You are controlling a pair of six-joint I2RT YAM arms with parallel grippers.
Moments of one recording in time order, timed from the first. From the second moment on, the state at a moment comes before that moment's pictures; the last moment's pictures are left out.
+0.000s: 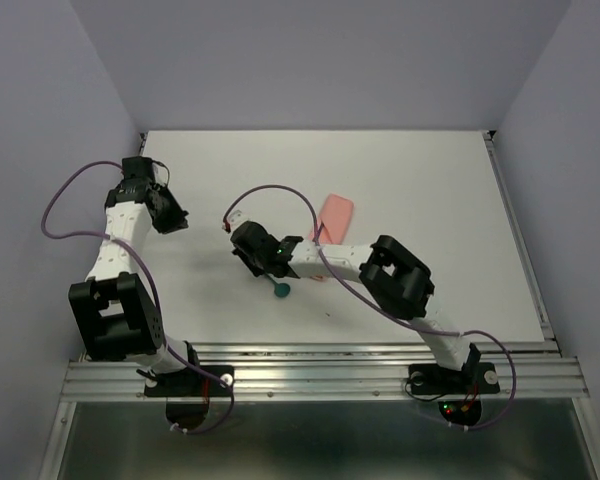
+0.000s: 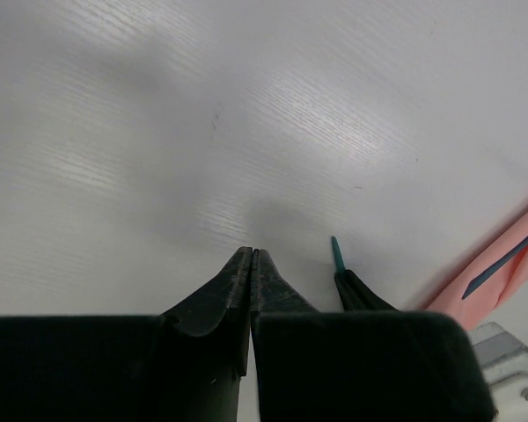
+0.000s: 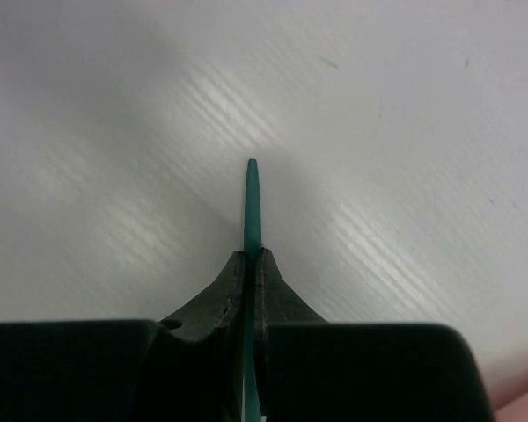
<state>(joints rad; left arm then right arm) 0.17 1.47 1.20 -0.74 0.12 -0.42 1.06 2.30 1.77 -0.26 0.29 0.19</state>
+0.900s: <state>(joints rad) 0.16 1.47 1.18 -0.70 0.17 -0.43 1.06 2.03 1.41 -0.37 0.12 0.20</state>
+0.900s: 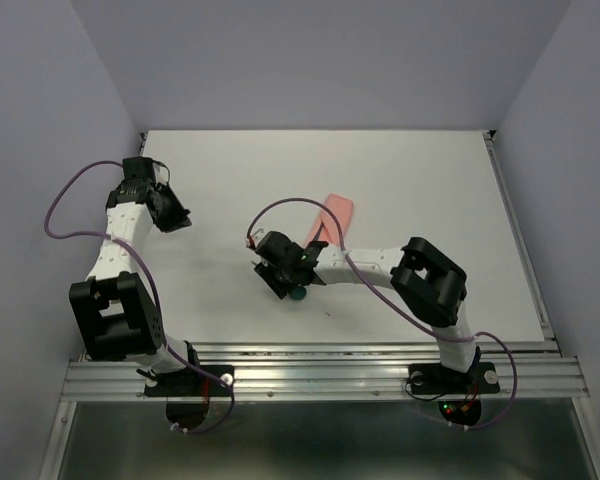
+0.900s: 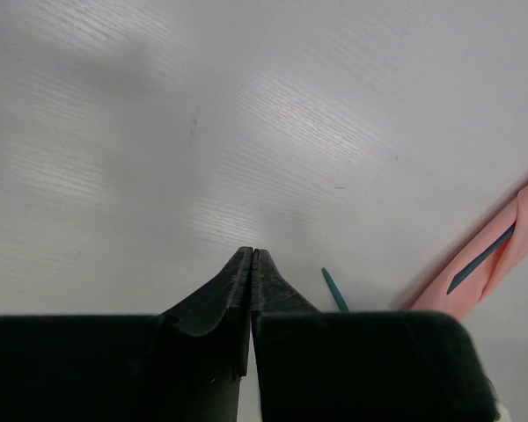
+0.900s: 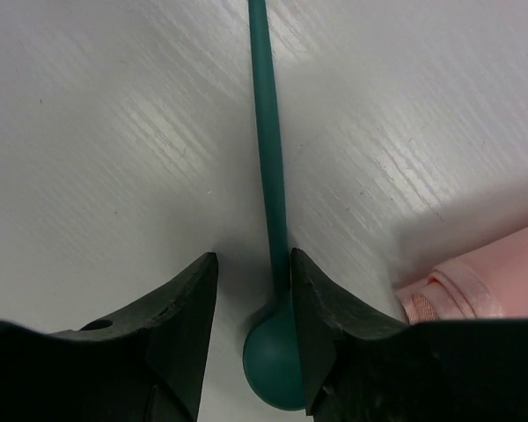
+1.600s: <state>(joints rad) -0.12 1.63 1.19 -0.59 0.21 -0.50 0.85 1.79 1.39 -0.49 0.05 0.28</state>
